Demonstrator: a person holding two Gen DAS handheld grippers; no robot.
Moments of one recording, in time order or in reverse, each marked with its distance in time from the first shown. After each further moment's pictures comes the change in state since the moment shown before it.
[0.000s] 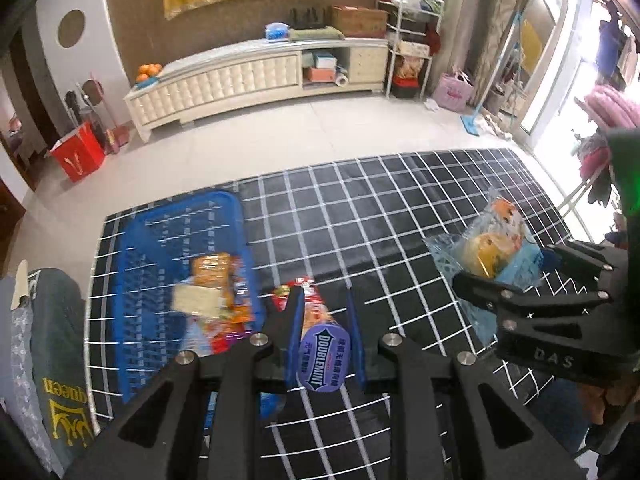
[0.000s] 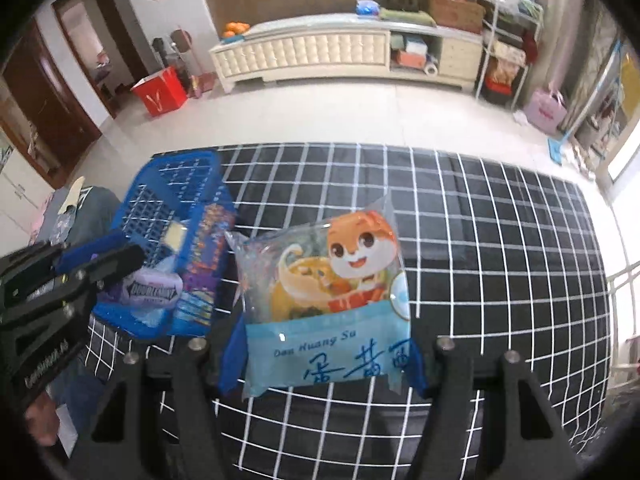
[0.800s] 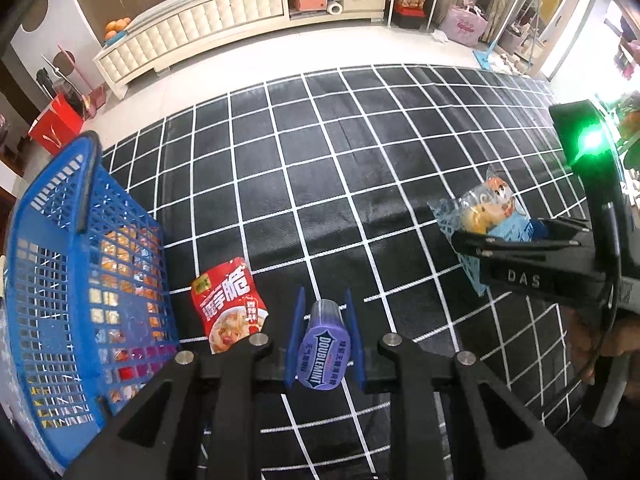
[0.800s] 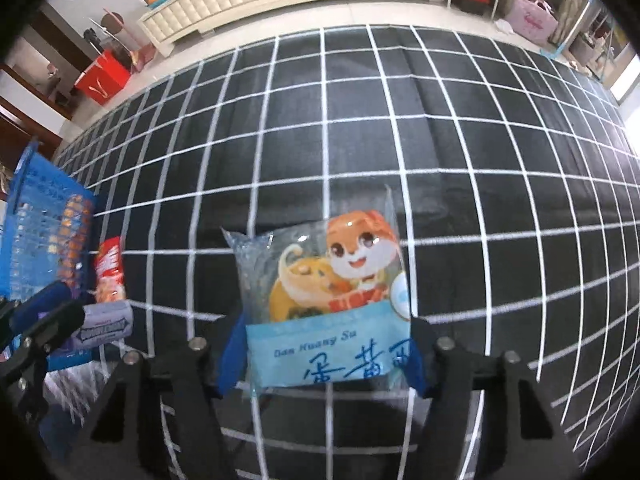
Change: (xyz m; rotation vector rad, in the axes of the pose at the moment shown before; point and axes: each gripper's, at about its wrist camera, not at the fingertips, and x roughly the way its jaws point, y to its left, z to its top) left arm 0.179 -0.071 0.002 0.034 0.244 0.015; right arm 0.162 -0.154 -0.028 0.204 0.228 0.019
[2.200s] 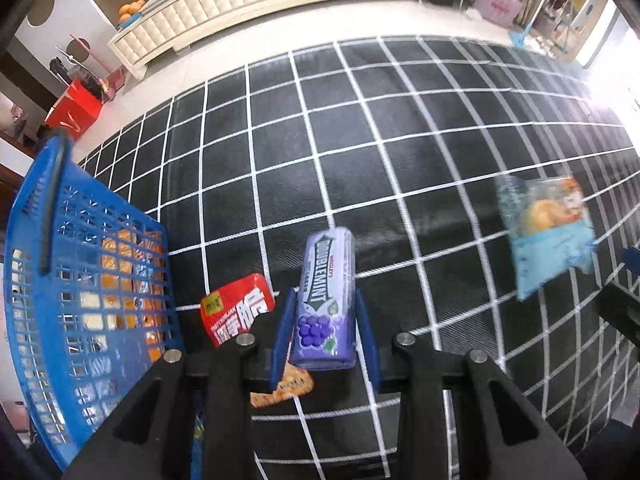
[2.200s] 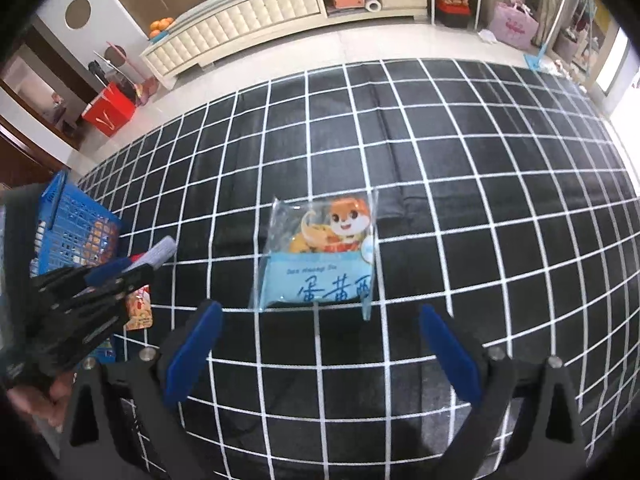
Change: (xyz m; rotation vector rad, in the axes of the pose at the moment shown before) left arm 0.061 0.015 0.018 -0.030 0.087 0.105; right arm -0.050 -0.007 0.003 0.038 -0.089 -0.006
